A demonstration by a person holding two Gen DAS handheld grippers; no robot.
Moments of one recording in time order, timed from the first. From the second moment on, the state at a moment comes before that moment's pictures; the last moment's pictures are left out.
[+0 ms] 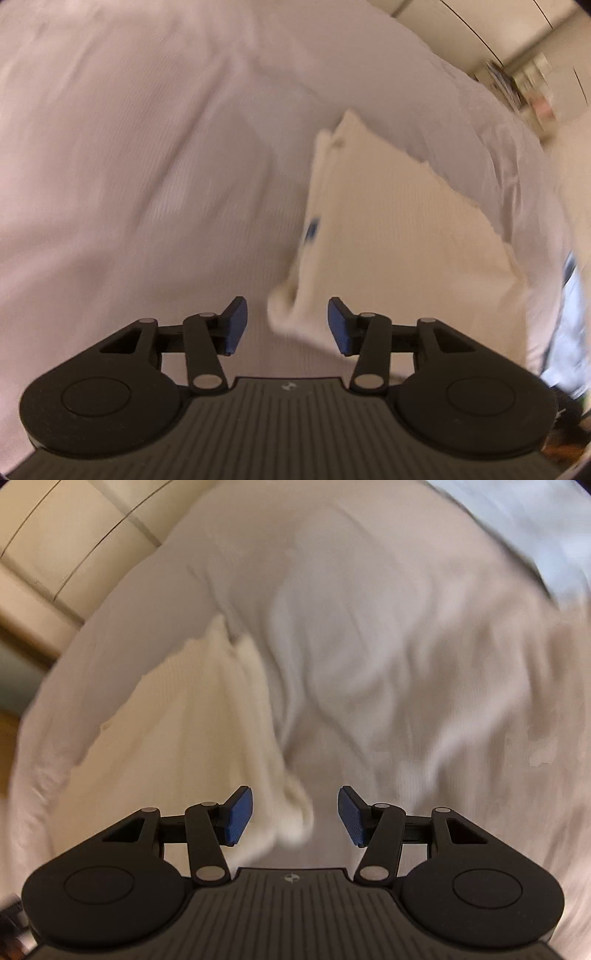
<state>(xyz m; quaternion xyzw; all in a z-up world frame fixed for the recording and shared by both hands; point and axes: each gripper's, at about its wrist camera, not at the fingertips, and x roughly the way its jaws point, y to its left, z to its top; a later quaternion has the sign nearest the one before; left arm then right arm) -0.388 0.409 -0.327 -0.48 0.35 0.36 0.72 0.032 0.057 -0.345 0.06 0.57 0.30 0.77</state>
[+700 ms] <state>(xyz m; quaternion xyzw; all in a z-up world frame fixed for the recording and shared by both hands) -0.352 0.420 -0.360 -0.34 0.43 0.30 0.78 0.041 0.061 -0.378 0.10 0.58 0.25 0.77</state>
